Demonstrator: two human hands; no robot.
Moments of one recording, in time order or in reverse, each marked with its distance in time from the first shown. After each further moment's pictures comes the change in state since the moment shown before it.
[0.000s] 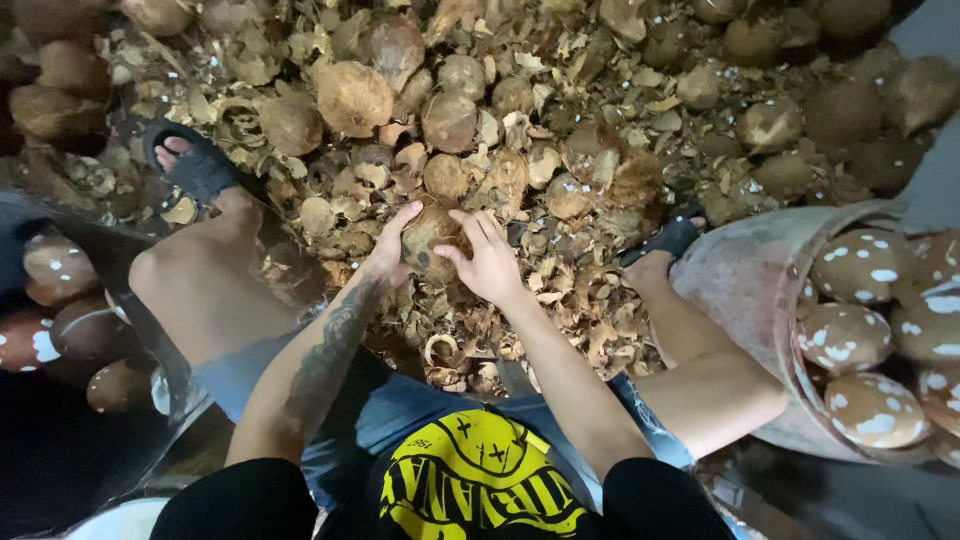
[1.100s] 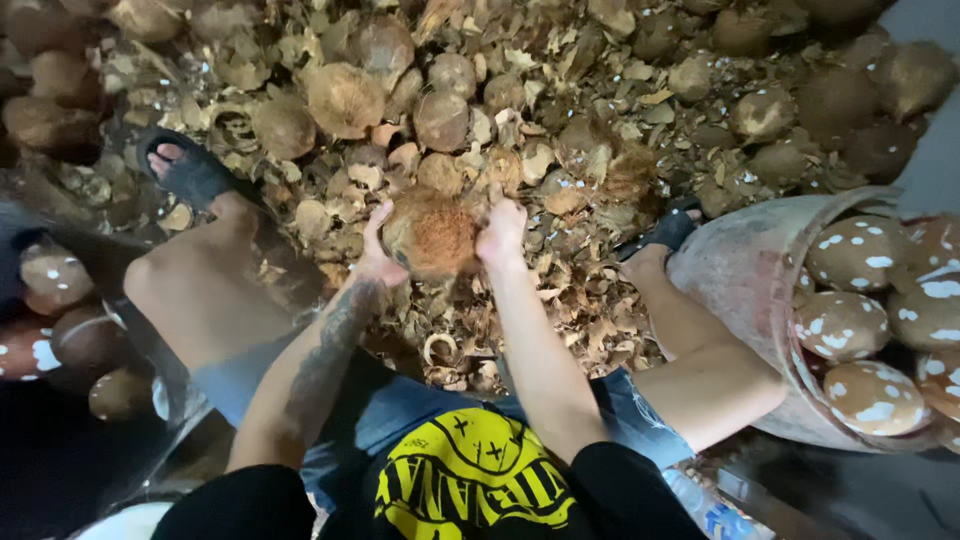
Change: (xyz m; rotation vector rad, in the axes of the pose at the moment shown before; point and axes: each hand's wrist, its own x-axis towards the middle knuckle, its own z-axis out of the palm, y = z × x) left_hand -0.001 -0.007 -0.010 -0.270 -0.220 0.082; right_hand 0.060 -0.002 -0.003 1.148 0.806 1.161
